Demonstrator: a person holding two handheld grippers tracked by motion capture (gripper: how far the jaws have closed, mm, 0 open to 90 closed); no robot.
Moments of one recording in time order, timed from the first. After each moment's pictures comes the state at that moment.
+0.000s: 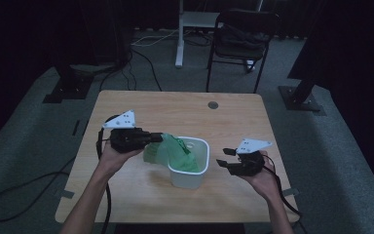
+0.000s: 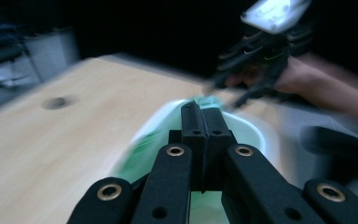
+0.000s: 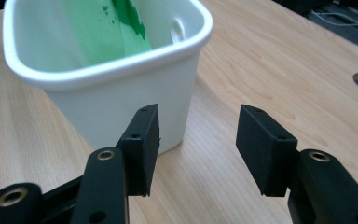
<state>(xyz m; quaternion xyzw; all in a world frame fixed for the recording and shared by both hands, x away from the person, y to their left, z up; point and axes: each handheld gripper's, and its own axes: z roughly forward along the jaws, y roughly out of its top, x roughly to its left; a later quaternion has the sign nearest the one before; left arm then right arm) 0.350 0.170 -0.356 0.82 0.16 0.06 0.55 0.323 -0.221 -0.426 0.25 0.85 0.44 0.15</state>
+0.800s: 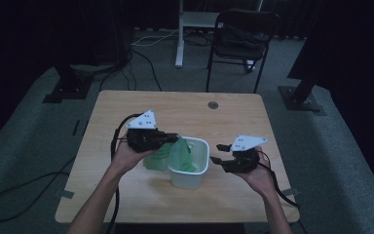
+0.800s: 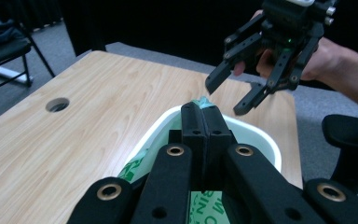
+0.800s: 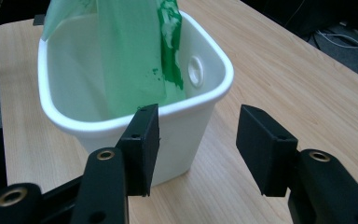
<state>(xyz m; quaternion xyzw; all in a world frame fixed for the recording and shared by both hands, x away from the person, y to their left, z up) 0.351 0.124 -0.348 0.84 0.14 0.08 0.52 0.324 -0.201 -0.409 0.22 0.85 0.45 0.16</state>
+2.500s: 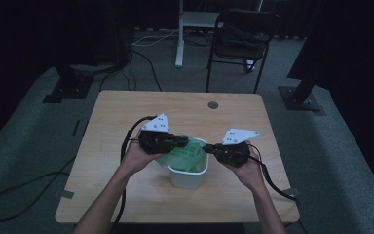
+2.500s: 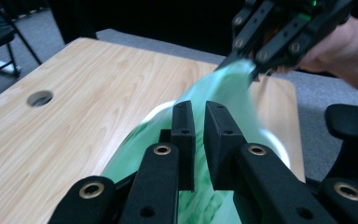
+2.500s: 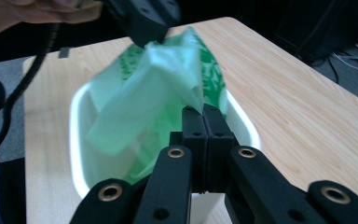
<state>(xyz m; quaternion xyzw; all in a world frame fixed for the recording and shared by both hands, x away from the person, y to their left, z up) 0.355 0.108 -0.364 0.86 0.14 0.08 0.49 0.331 -0.176 -0.390 0.20 0.84 0.49 0.14</state>
